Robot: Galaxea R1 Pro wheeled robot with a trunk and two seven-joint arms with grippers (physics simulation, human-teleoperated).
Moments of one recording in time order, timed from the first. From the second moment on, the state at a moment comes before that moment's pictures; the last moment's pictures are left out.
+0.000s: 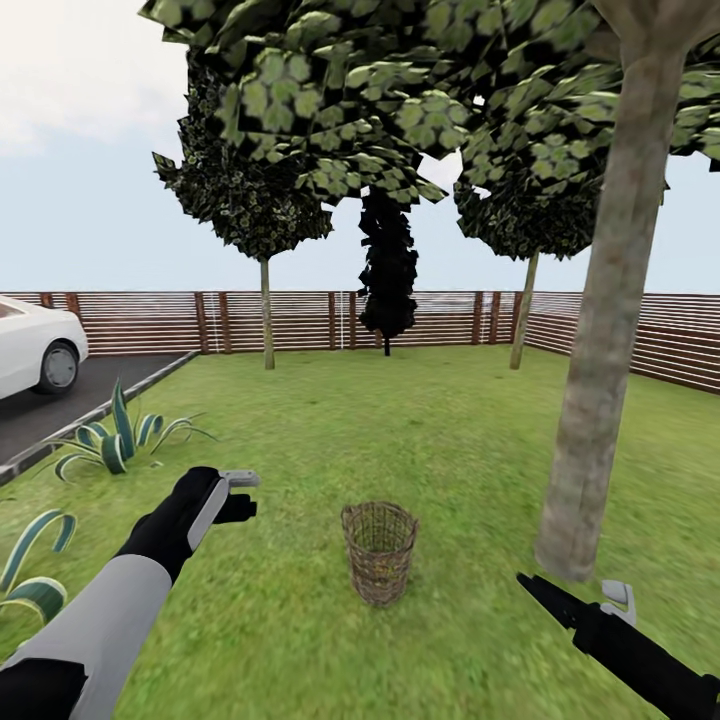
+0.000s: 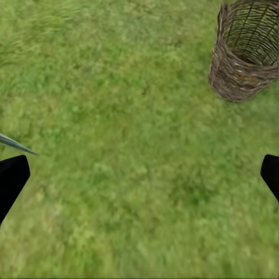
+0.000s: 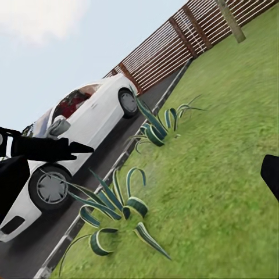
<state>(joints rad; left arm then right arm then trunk) -0.81 0.08 -0.11 -0.74 0.25 0.92 0.21 -0.01 -0.04 -0.58 -1.56 -0.29 0.73 1.13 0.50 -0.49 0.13</state>
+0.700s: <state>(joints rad) -0.81 0.08 -0.11 -0.74 0.25 0.92 0.21 -0.01 -0.04 -0.58 -1.56 -0.30 0.73 1.14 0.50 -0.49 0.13</state>
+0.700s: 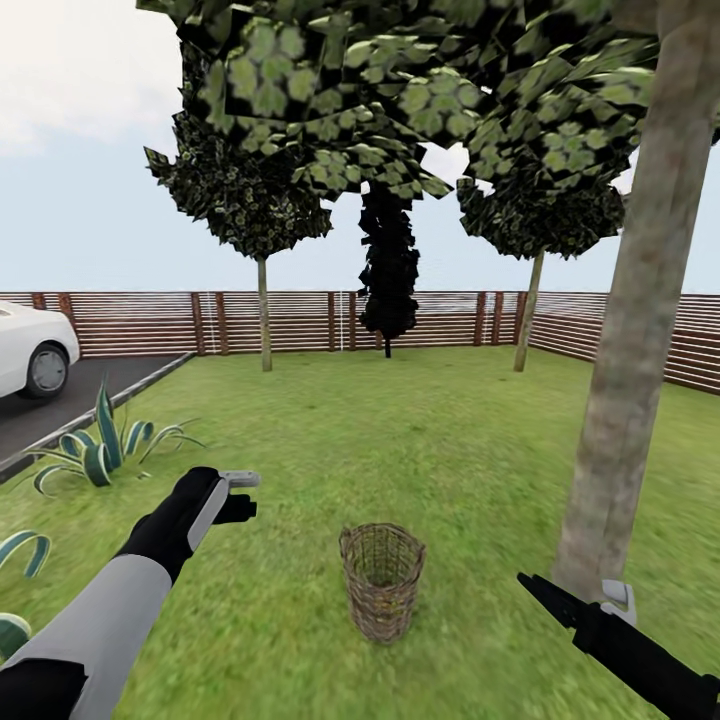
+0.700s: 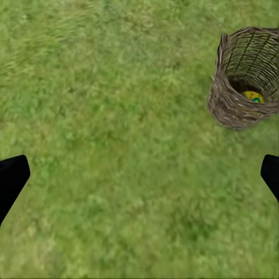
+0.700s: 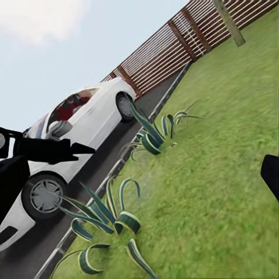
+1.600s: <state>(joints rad) -0.81 0.08 -0.11 -0.74 0.25 0.92 0.21 -0.01 -0.04 -0.58 -1.56 -0.29 0.73 1.13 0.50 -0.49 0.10</state>
